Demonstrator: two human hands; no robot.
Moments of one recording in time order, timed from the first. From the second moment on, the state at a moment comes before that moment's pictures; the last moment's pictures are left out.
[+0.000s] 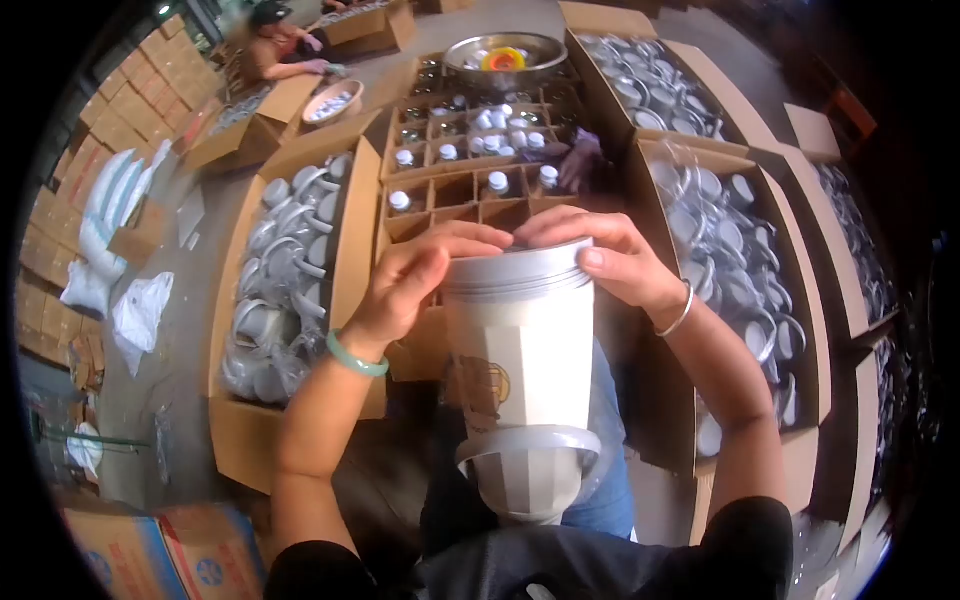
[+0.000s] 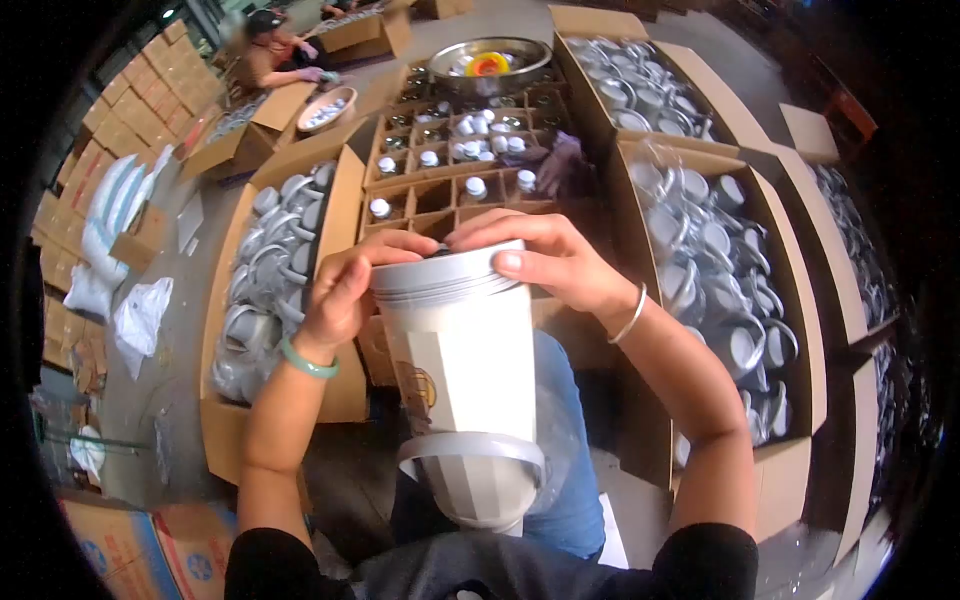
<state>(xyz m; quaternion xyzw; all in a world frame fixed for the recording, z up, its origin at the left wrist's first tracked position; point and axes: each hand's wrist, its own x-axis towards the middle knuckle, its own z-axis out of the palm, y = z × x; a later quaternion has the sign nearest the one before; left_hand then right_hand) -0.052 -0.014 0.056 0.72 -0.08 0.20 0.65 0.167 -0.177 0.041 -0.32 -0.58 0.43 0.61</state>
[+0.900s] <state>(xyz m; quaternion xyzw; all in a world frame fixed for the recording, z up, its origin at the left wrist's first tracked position) -0.032 -0.078 0.105 0.91 0.05 0.18 0.38 0.159 -0.178 -0.024 -0.28 -0.38 0.54 0.70</state>
